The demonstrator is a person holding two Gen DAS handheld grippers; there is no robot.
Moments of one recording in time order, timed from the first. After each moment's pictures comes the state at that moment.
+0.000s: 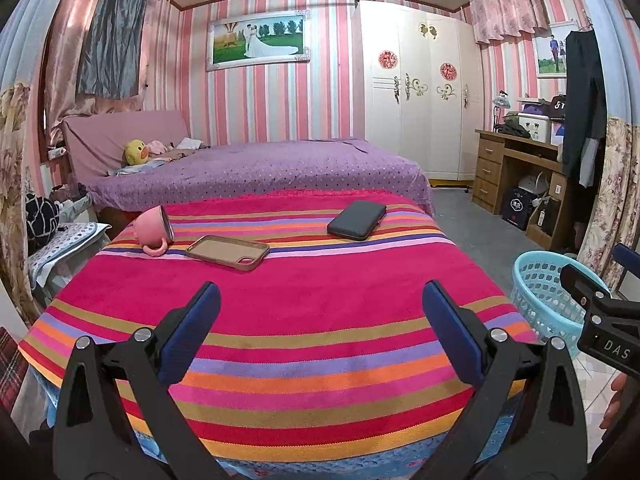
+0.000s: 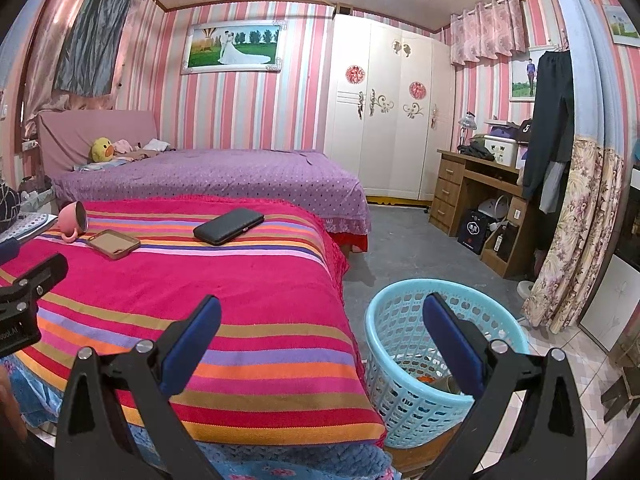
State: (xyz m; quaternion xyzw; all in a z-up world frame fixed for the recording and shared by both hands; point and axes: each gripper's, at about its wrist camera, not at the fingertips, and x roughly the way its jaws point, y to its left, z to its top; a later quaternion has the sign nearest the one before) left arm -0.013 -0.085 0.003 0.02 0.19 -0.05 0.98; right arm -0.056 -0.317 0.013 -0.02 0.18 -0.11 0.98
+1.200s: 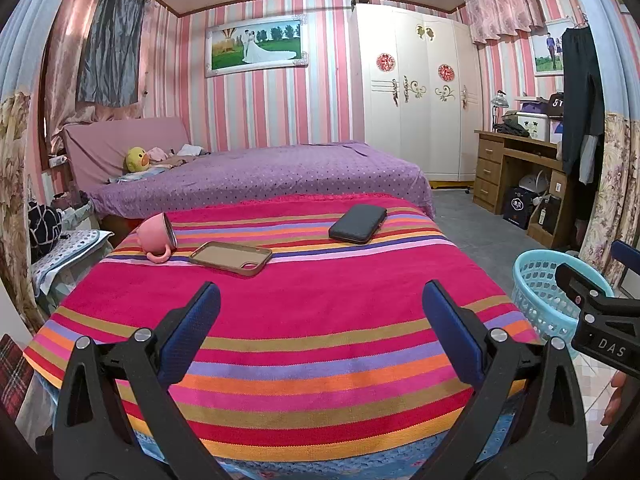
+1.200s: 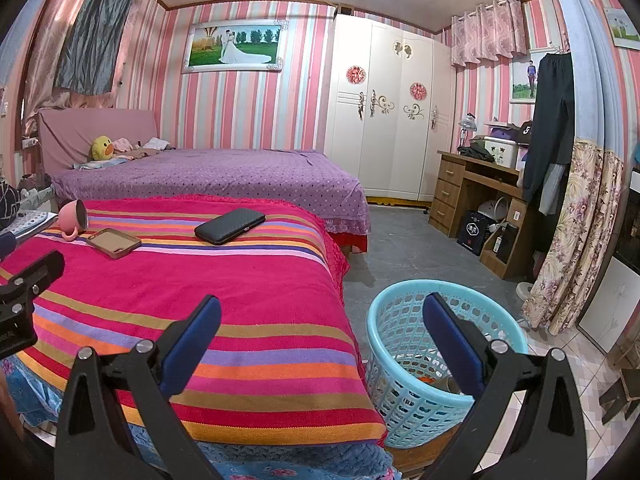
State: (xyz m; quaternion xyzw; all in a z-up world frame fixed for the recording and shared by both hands) left arm -0.016 -0.080 0.006 0.03 0.18 -0.05 0.98; right arm -0.056 -0.316 0.014 -0.02 0.18 -0.11 0.98
